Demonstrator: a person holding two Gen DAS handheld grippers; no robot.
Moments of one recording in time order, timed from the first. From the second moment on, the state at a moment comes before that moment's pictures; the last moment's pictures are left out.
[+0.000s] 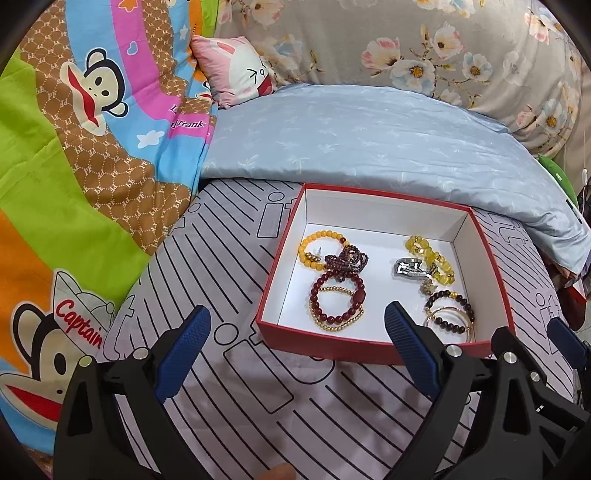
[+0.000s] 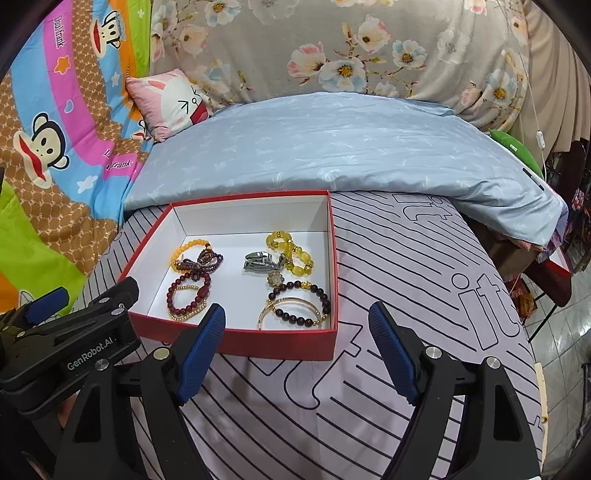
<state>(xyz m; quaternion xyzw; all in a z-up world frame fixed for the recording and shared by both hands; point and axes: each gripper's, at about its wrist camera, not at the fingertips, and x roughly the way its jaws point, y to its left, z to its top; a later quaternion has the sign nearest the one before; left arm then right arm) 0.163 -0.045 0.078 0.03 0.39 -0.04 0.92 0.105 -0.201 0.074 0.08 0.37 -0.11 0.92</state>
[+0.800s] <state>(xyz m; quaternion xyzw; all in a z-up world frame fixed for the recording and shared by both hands) 0.156 -0.038 0.076 0.02 0.40 -0.04 0.92 0.097 -0.197 0.073 0.08 0.37 -0.11 0.92</state>
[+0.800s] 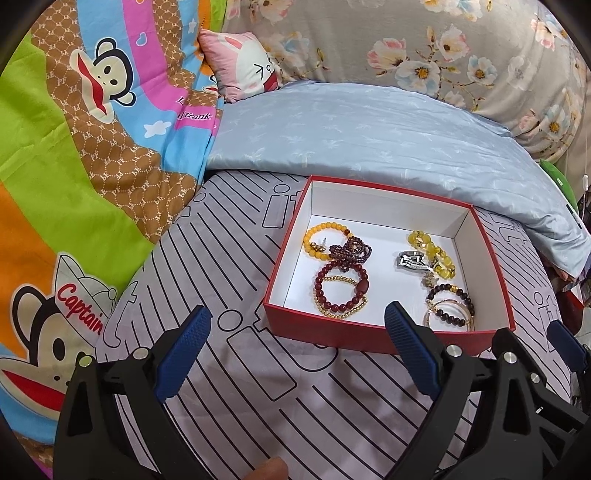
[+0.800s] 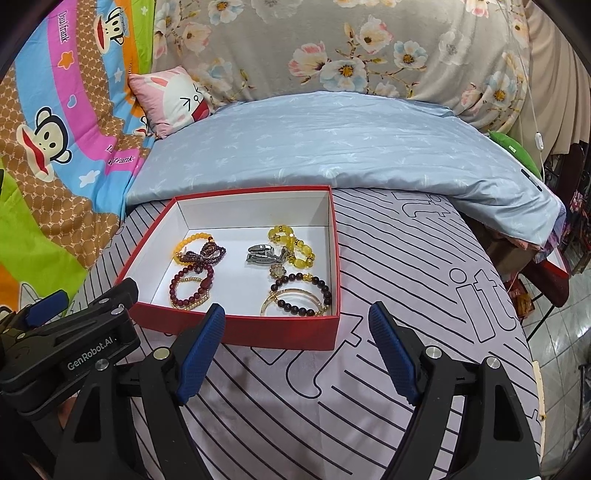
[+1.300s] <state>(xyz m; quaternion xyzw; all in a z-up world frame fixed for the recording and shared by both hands) 0.156 -0.035 0.072 0.02 0.40 -0.03 0.92 0.095 -0.196 0.071 0.07 0.38 -0.11 0.92</state>
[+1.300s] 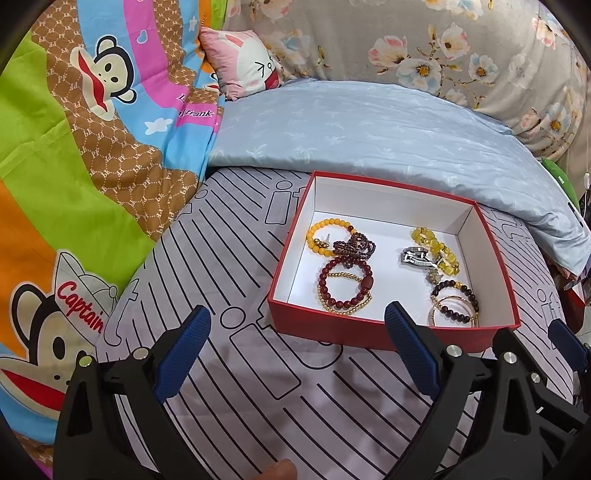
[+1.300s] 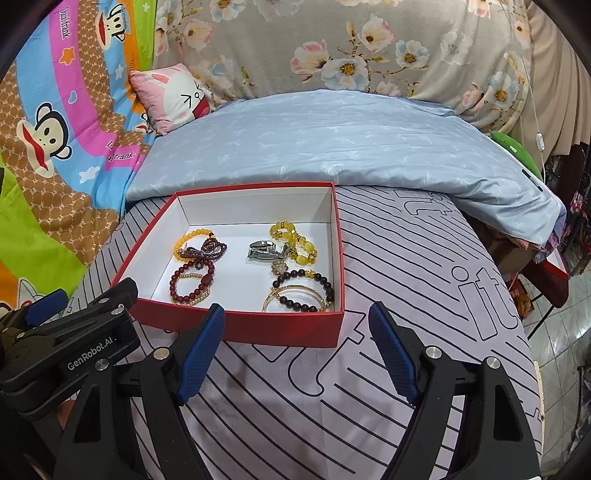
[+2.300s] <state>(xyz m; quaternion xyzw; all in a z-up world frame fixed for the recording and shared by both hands) 0.152 -0.036 0.073 0.03 0.40 -0.02 0.92 0.093 -0.196 0.067 0.07 0.38 -0.11 0.92</state>
